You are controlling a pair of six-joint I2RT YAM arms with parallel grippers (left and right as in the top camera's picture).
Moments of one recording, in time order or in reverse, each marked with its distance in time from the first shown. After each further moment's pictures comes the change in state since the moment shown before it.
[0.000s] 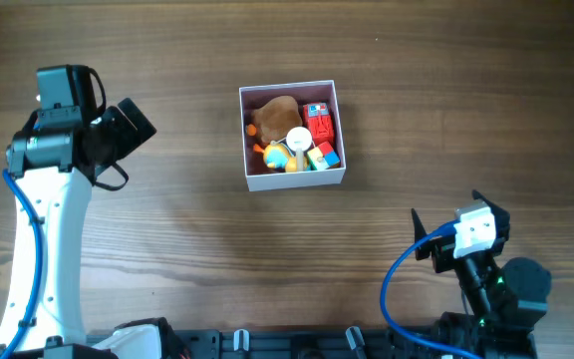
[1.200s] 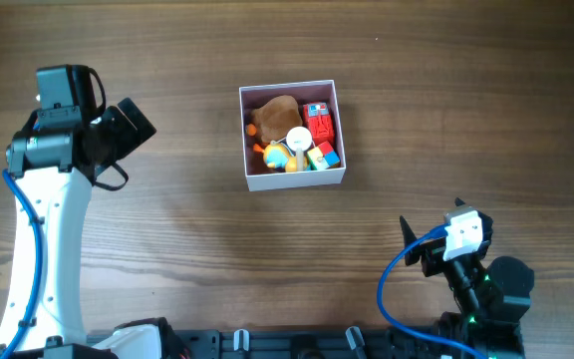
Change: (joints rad) left arm 0.000 0.000 0.000 0.000 0.000 0.000; right arm 0.000 -0.063 -0.125 0.008 -0.050 0.069
